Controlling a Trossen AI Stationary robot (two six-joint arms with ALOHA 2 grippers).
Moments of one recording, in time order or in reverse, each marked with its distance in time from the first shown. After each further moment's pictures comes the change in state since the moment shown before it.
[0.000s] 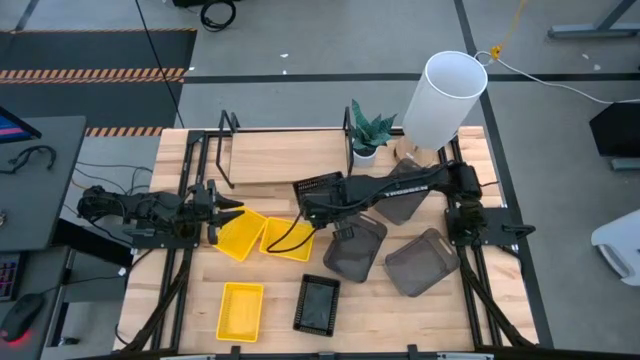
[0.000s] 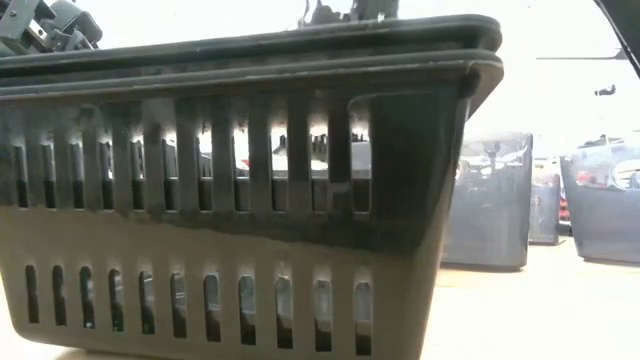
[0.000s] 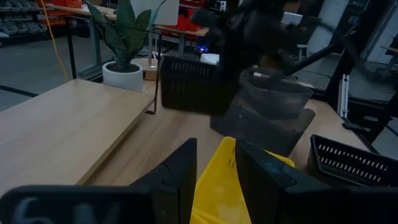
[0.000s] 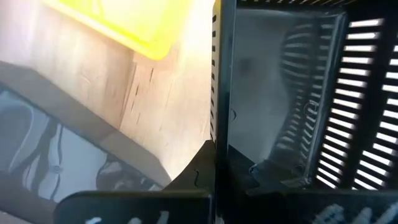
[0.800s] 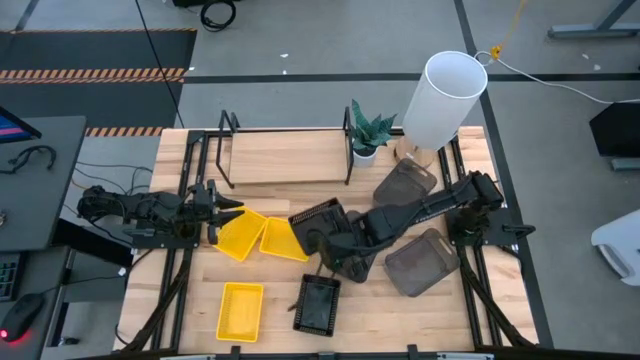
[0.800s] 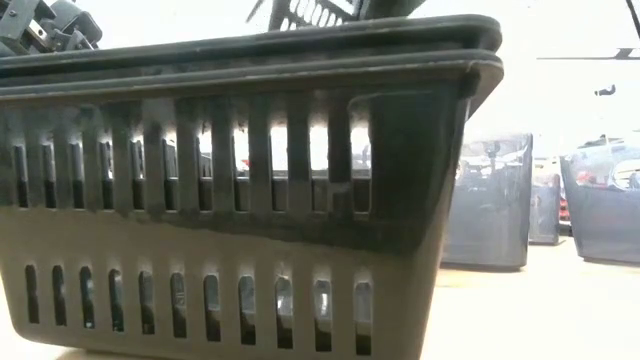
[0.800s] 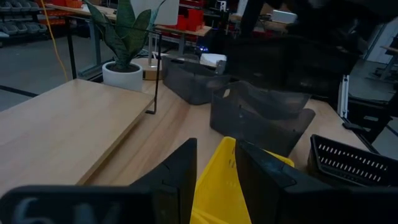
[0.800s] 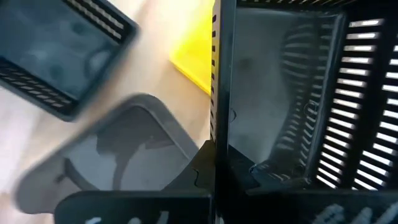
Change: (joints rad) left arm 0.000 0.000 0.000 0.000 0.000 0.000; right arm 0.267 -0.089 0.001 0.044 0.028 0.030
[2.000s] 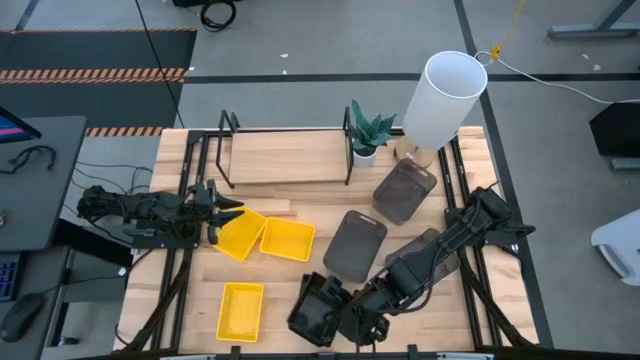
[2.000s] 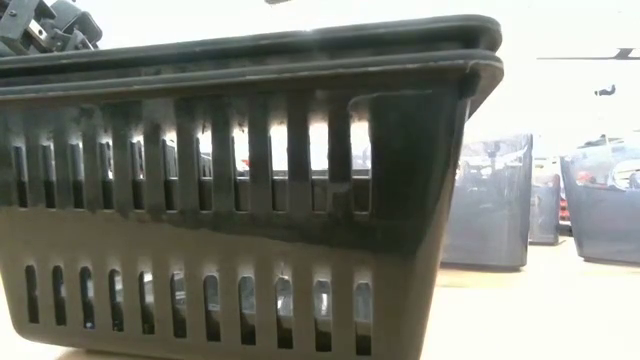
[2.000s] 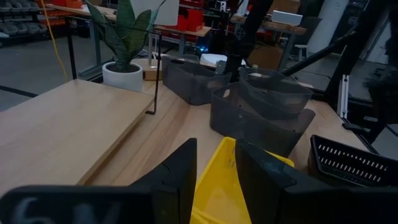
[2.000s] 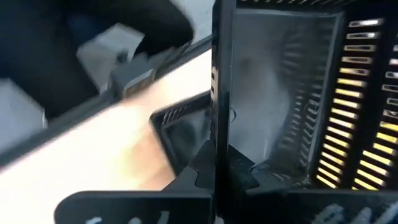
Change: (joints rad) left arm 0.000 0.000 0.000 0.000 0.000 0.000; right arm 0.269 0.031 -0.045 0.313 -0.205 -0.289
